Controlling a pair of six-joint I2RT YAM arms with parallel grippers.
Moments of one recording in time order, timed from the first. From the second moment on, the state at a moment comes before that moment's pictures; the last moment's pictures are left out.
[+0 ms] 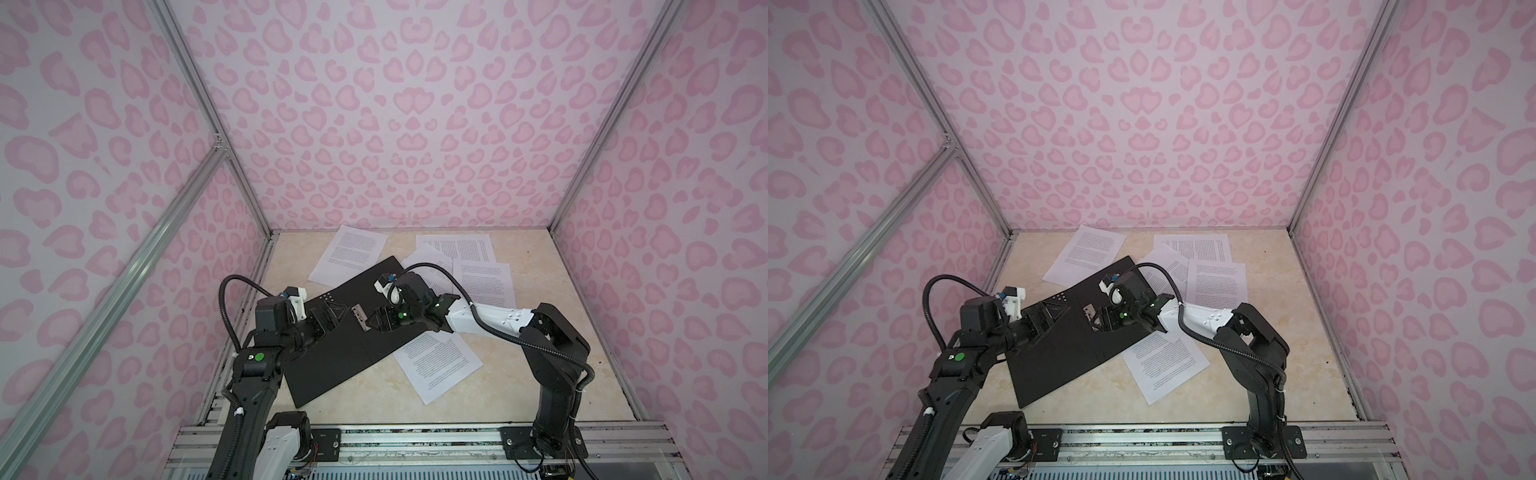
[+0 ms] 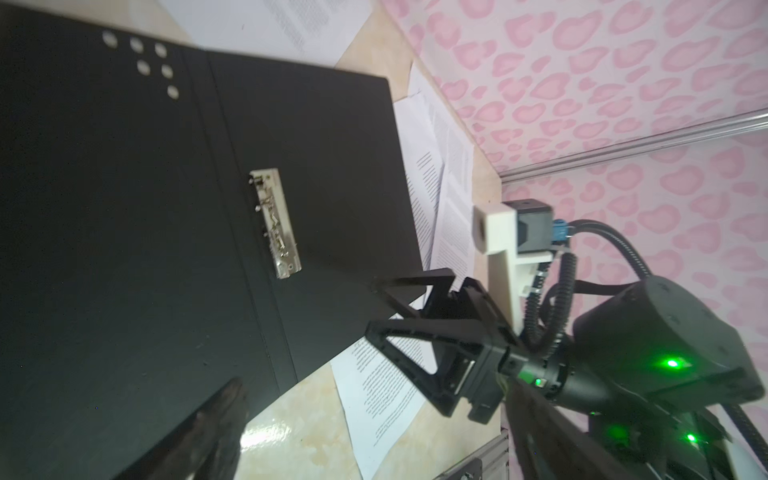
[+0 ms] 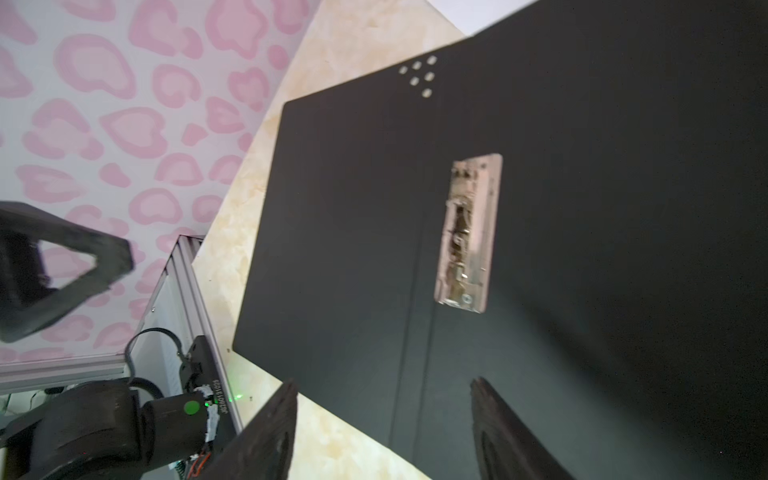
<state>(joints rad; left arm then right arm) 0.02 0.79 0.62 -0.56 0.59 -0.72 0.84 1.89 1.24 -0.11 -0.39 0.51</state>
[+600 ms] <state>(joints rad) -0.07 1.17 0.28 0.09 0.58 -0.88 0.83 2.10 1.35 -0.06 -0.48 0.53</state>
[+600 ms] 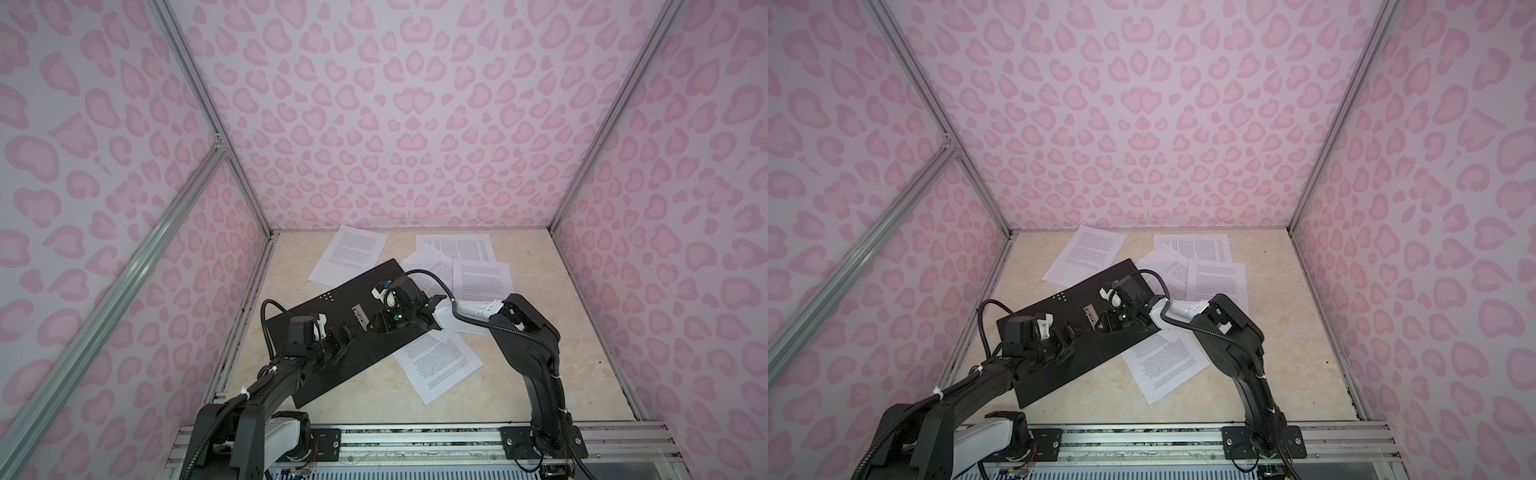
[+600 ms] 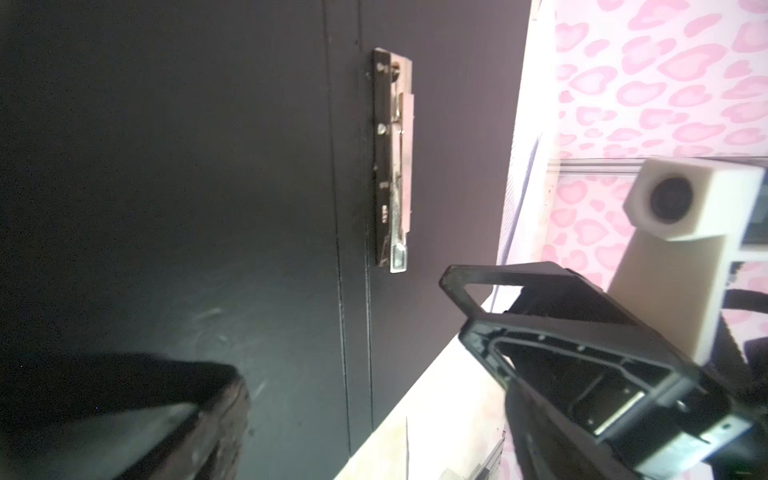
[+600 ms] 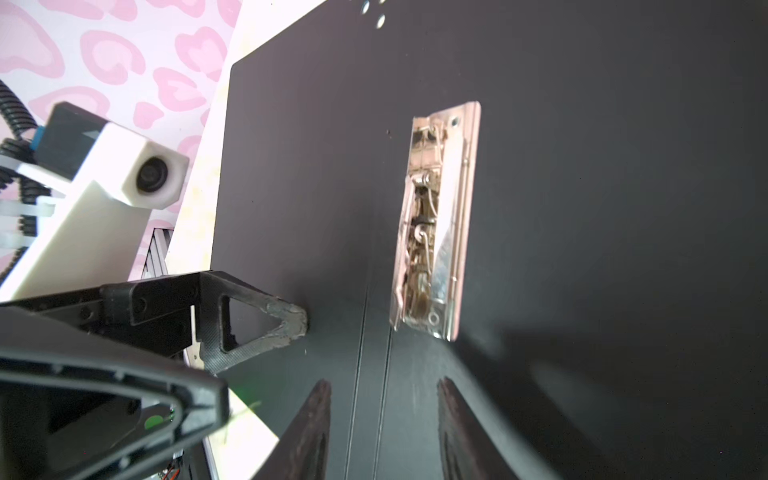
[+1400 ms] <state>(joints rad) -0.06 1.05 0.32 -0.12 0.35 -0.79 0.84 2.22 1.46 -0.08 -0.50 0.55</state>
